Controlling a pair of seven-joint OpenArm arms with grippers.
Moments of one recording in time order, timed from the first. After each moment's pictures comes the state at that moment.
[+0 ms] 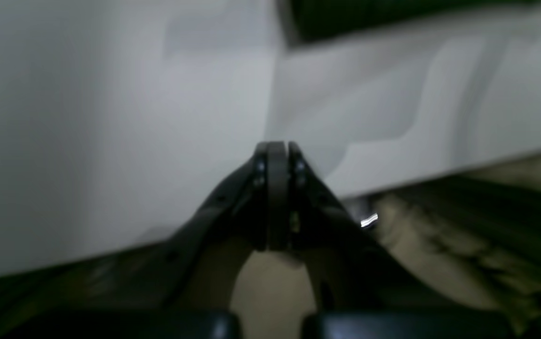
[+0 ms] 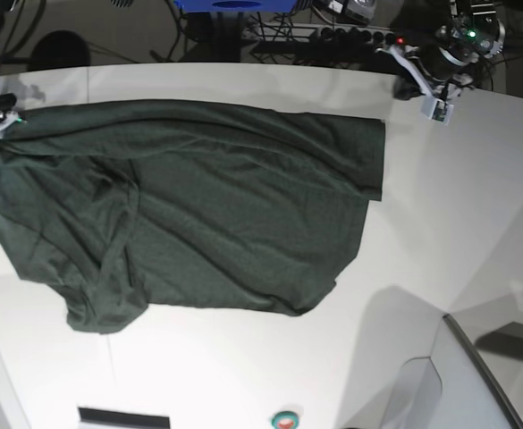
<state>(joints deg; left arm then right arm) 31.2 -13.0 -20.2 86.3 -12.7 -34.4 25.3 -15.3 13.4 30.6 74.2 -0.8 14.1 -29.3</state>
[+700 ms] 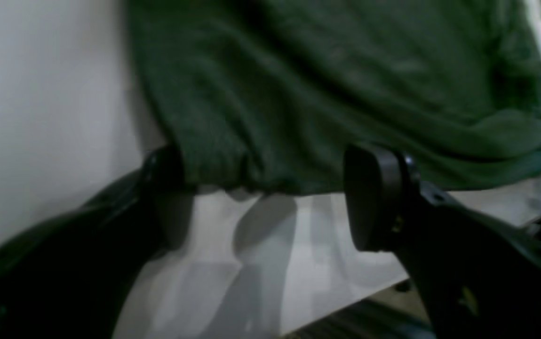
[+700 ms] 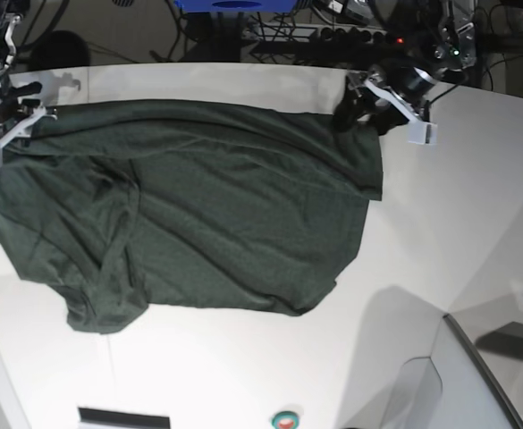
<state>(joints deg) 21.2 -7.9 -20.4 71.7 -28.8 -42.2 22.6 -19.5 7.0 30.6 85.2 -0.8 19.6 -29.3</state>
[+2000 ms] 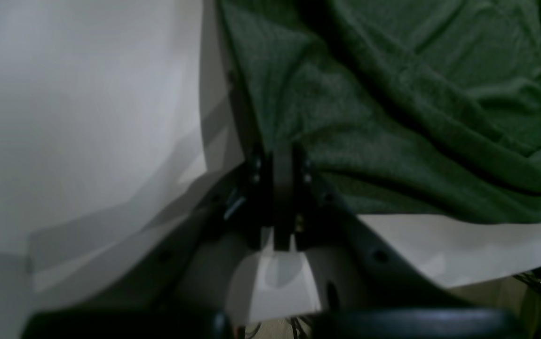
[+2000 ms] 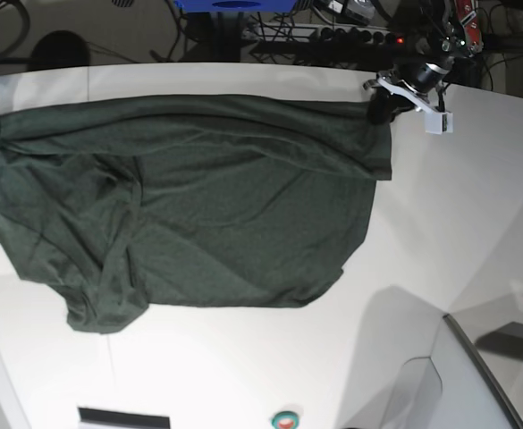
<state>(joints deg) 21.7 -5.2 -29.2 72.3 -26.8 -41.1 25.6 -8.5 13.7 64.1 55.3 37.1 38.9 -47.3</state>
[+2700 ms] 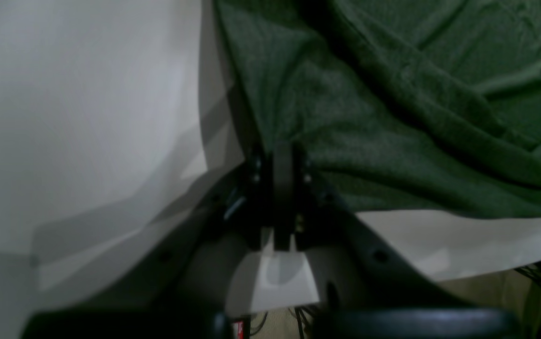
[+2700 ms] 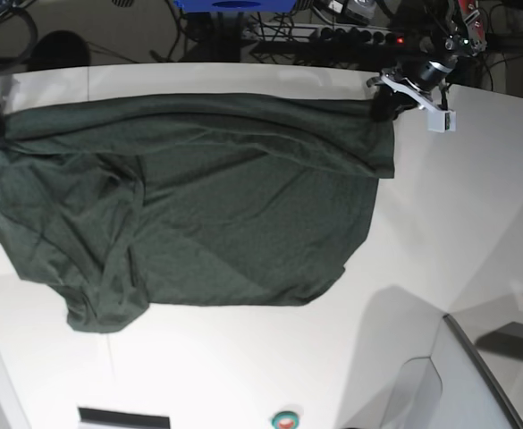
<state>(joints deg) 22.3 -6.2 -29.1 72.4 -26.8 -41.1 25.6 -5.4 13.9 64.1 49.4 36.0 39.9 -45.4</state>
